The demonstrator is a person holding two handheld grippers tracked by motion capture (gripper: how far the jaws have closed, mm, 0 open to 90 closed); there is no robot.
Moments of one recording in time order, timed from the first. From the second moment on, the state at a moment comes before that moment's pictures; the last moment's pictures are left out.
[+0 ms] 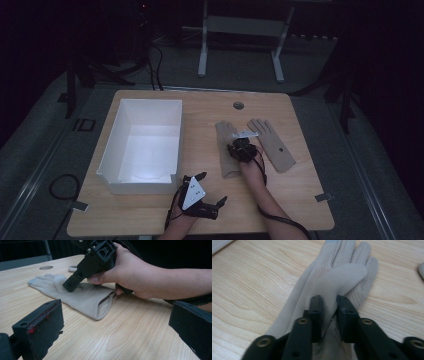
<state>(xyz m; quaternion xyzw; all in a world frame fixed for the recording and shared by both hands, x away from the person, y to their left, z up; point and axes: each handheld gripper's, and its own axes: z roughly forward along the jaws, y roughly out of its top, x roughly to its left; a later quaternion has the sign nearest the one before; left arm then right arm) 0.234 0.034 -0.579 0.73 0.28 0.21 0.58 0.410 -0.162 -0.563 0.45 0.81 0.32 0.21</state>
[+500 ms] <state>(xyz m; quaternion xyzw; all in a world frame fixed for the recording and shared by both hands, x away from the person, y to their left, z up) 0.235 0.034 -0.579 0.73 0.29 0.21 0.58 0.402 -0.174 -0.512 0.47 0.77 0.37 0.23</state>
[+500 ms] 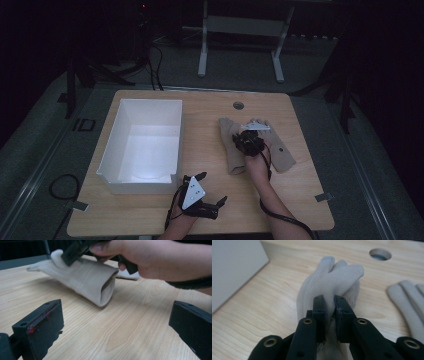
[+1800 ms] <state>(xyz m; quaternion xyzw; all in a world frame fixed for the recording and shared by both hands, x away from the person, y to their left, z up) 0.235 0.033 -0.579 0.73 0.28 0.20 0.58 0.344 -0.219 -0.562 0.52 0.75 0.35 0.19</state>
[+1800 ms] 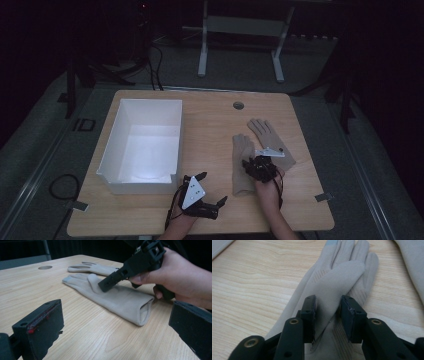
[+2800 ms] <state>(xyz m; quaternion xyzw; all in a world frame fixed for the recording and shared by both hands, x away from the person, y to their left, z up) 0.236 0.034 -0.579 0.73 0.29 0.20 0.59 0.387 -0.304 -0.511 0.45 0.76 0.38 0.27</state>
